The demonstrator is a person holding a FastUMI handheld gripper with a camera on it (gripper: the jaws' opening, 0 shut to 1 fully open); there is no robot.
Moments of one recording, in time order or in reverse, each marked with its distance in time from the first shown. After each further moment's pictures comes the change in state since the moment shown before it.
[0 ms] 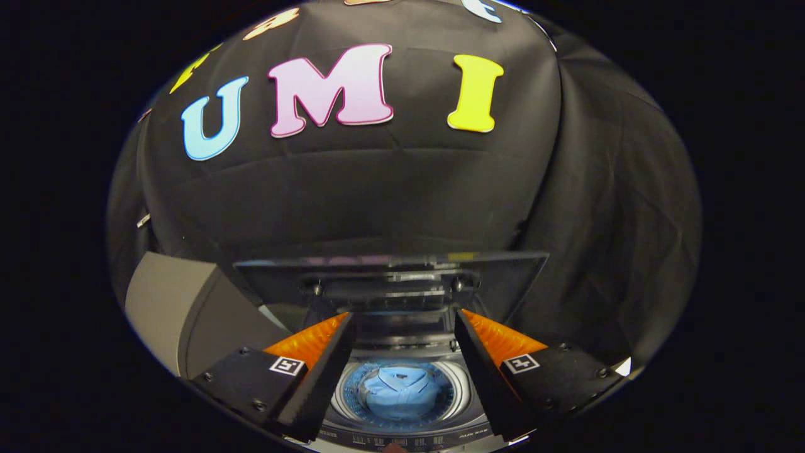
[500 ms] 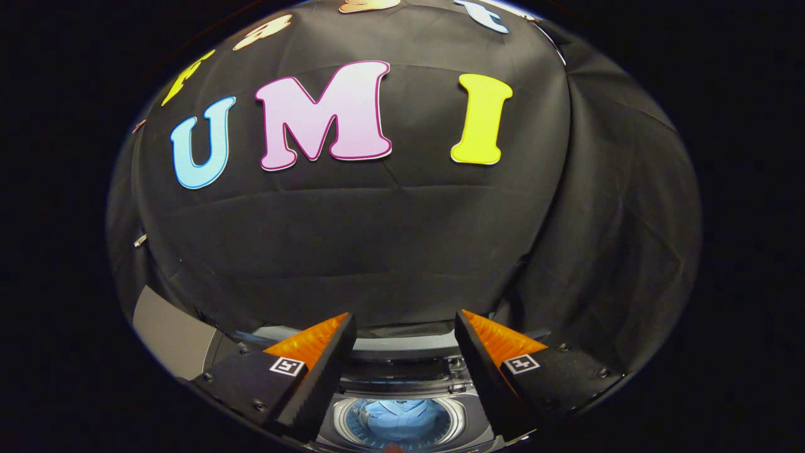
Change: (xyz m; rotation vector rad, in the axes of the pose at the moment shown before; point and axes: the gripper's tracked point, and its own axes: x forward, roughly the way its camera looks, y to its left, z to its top) arm 0.044 0.005 0.079 -0.003 -0.064 -0.002
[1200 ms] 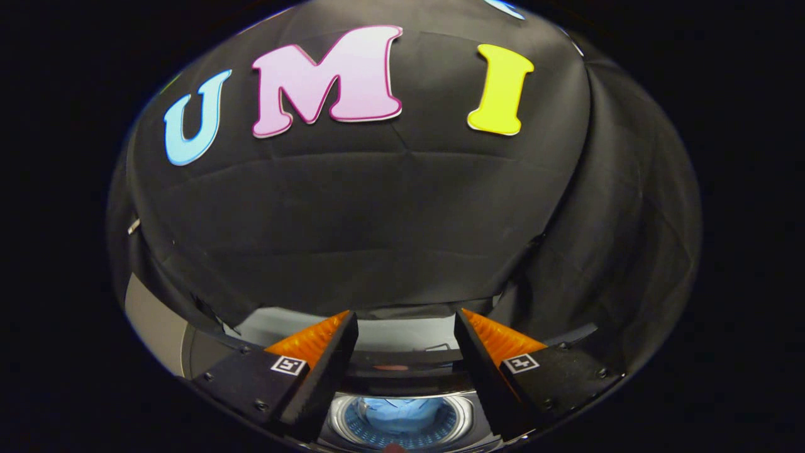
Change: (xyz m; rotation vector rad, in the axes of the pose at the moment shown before) arm 0.046 0.013 -0.038 0.009 0.103 0.008
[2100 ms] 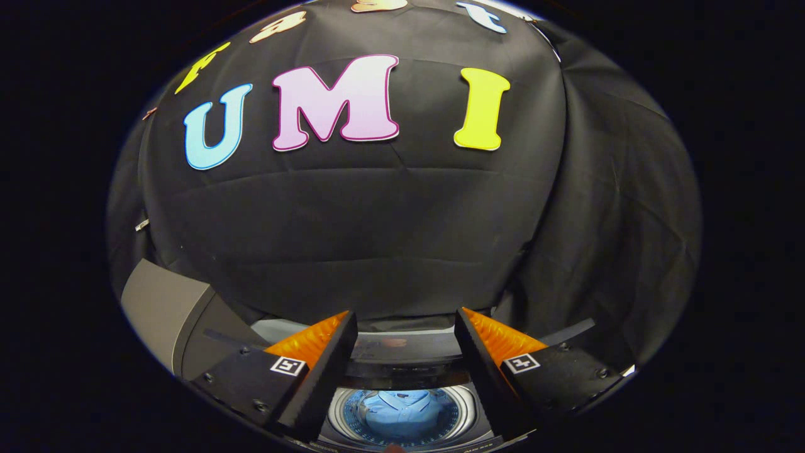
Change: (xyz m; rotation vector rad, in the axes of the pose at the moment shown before) arm -0.048 -0.007 -0.038 -0.020 -0.135 0.006
